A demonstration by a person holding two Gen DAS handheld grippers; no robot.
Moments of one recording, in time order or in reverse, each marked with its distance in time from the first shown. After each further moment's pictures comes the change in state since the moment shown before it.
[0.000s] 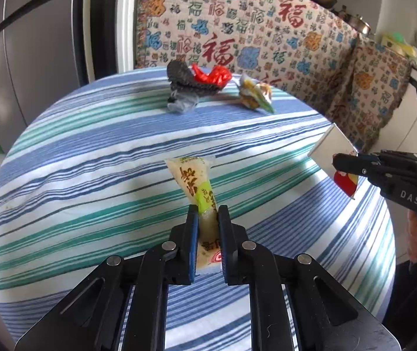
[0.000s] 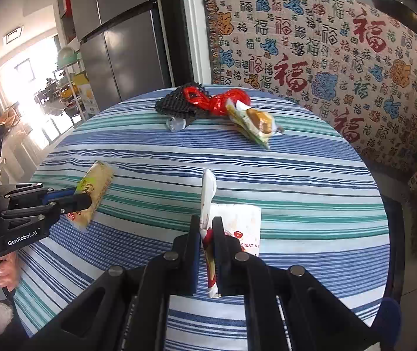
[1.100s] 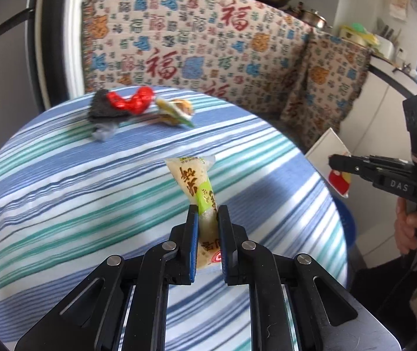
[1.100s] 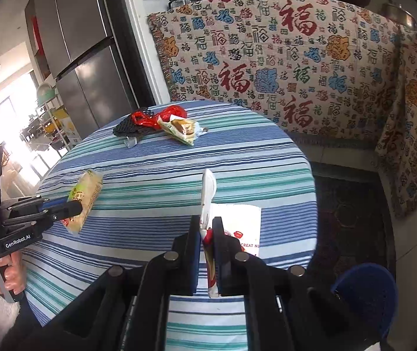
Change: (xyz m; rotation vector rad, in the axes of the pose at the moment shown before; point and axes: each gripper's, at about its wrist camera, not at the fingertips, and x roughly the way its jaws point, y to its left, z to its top) left arm -0.016 -0.089 0.011 0.100 -0.030 -0.151; right arm -0.083 -0.092 -0.039 0.177 -0.066 -0.040
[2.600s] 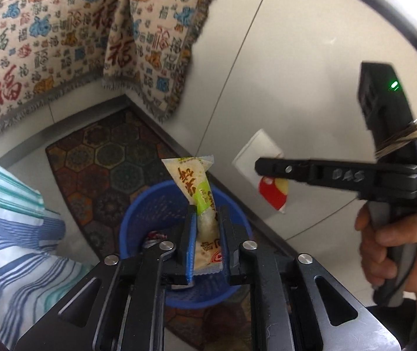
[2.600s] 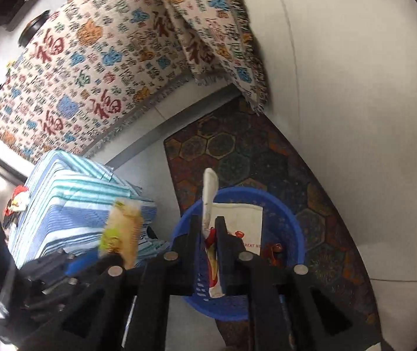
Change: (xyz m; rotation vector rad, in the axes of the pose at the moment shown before) left arm 0.234 -0.376 0.017 0.303 0.262 -0.451; right arm -0.074 -0.353 -0.122 0.687 0.084 -0.261
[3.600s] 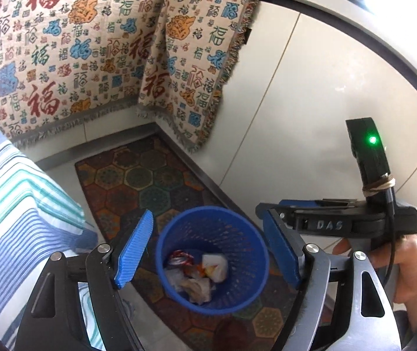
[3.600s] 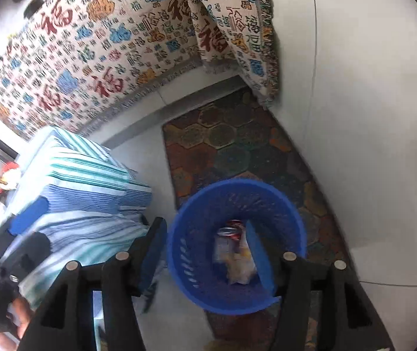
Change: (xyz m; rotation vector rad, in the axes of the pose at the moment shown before) left arm -0.071 0.030 0.004 -0.061 -0.158 0.090; right arm 0.012 0.034 -0.007 -0.102 0.049 -0.032
